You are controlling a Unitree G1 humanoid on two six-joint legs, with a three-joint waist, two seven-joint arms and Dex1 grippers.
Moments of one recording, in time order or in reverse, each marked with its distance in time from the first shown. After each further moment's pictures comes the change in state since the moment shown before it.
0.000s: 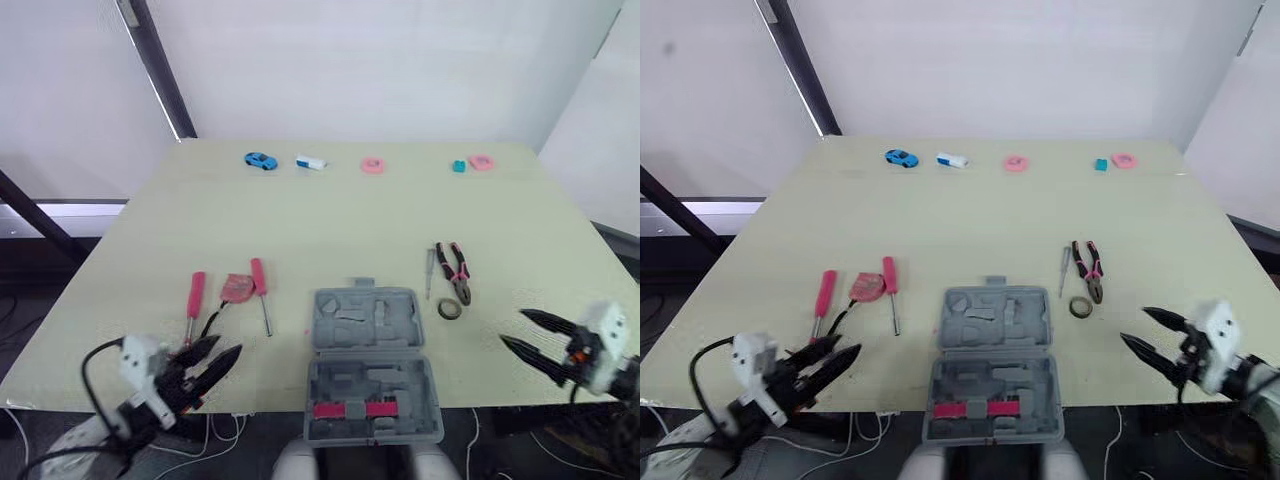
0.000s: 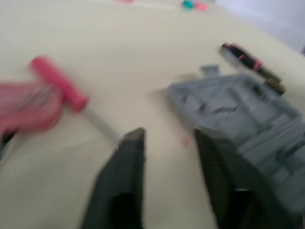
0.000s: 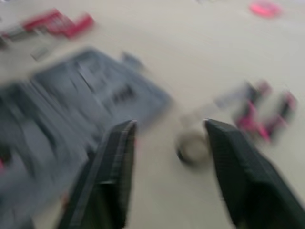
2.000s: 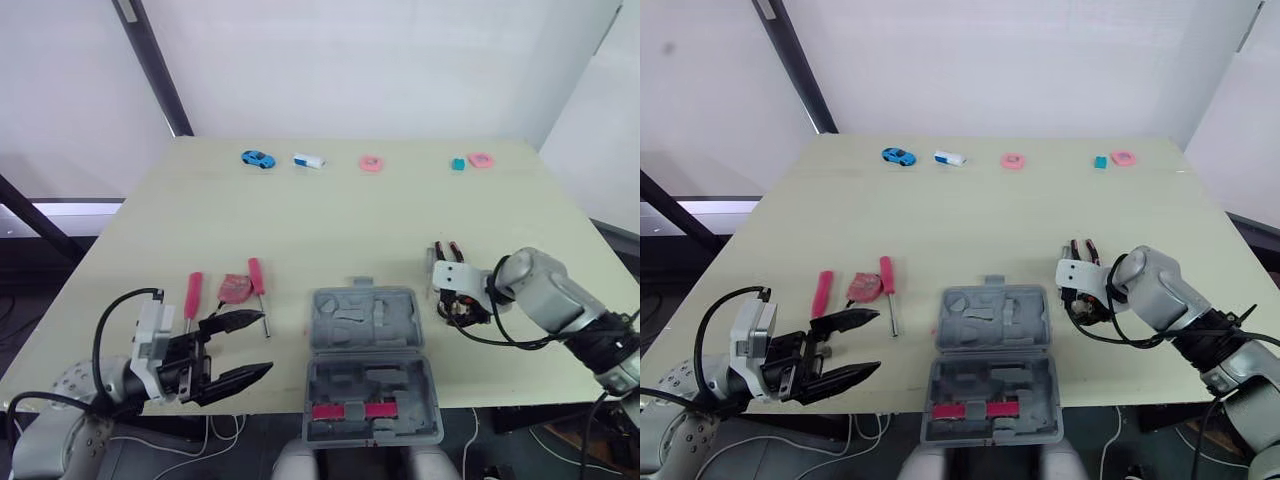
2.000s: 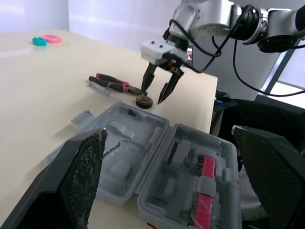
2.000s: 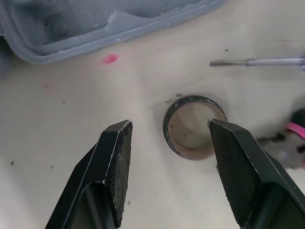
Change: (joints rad) left arm -0.214 0.208 -0.106 0.007 -0.157 -0.062 -0.491; right arm -0.972 -0.151 1.044 0.318 -0.563 0.490 0.127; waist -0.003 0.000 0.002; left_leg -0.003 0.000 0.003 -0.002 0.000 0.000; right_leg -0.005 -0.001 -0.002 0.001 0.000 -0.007
